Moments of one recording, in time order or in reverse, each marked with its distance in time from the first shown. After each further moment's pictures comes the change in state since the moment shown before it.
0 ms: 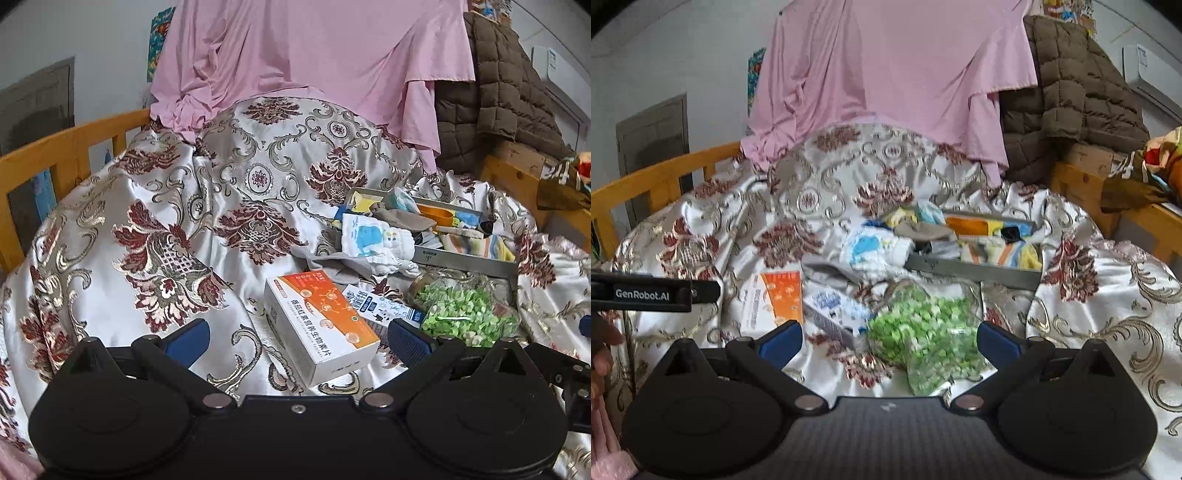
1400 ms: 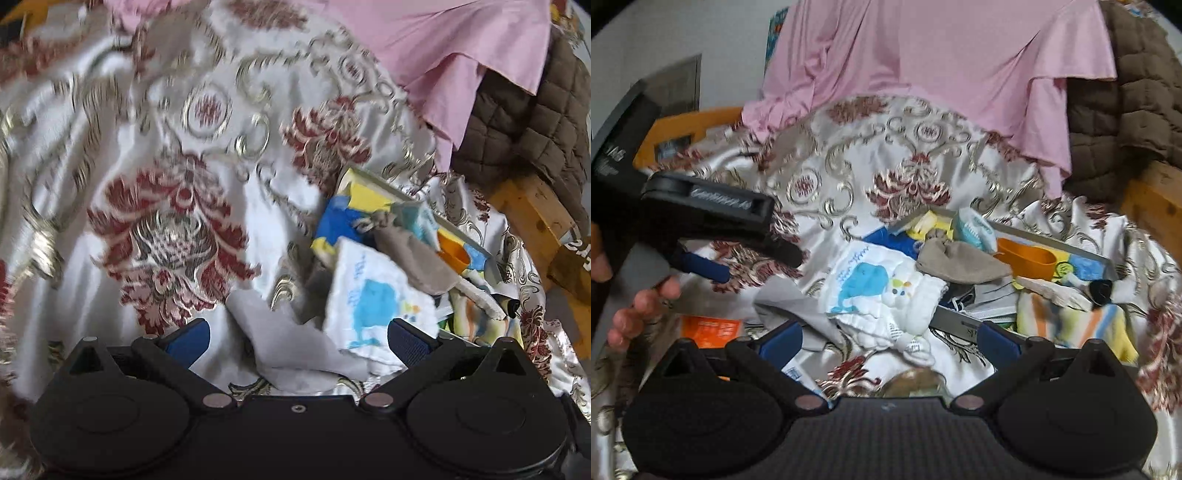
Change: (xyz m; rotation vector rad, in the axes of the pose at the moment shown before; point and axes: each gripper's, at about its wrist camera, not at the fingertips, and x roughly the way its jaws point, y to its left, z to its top) left arm 0.255 0.030 0.105 -0.267 0.276 -0.268; right arm 0.222 0.004 0.059 -0.135 0.113 0.066
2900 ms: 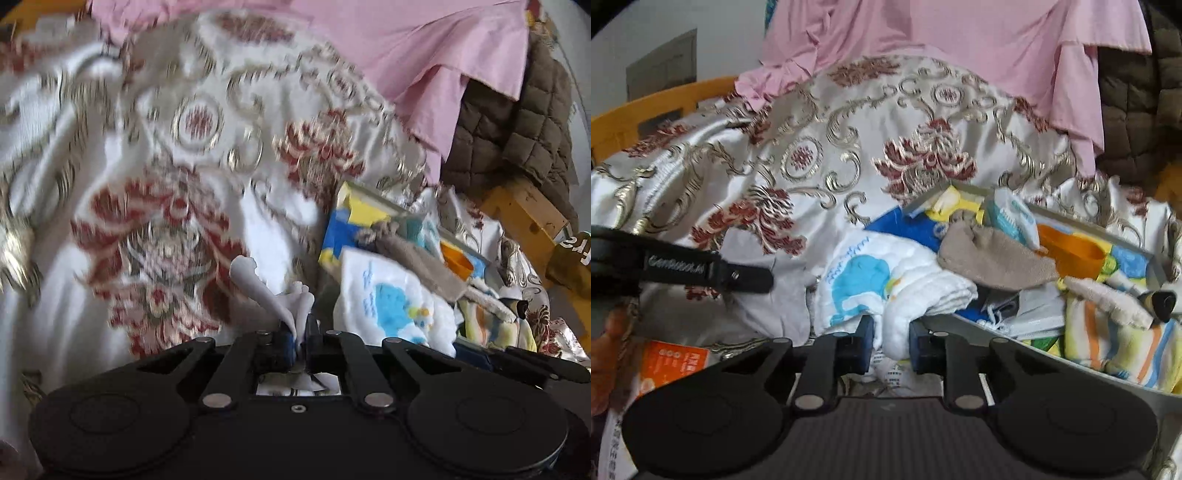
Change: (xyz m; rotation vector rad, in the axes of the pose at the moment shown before) left arm 0.015 0.012 -0.013 0.079 -0.130 -0.039; right arm 0.053 0.004 0.018 -0.025 0.039 0.022
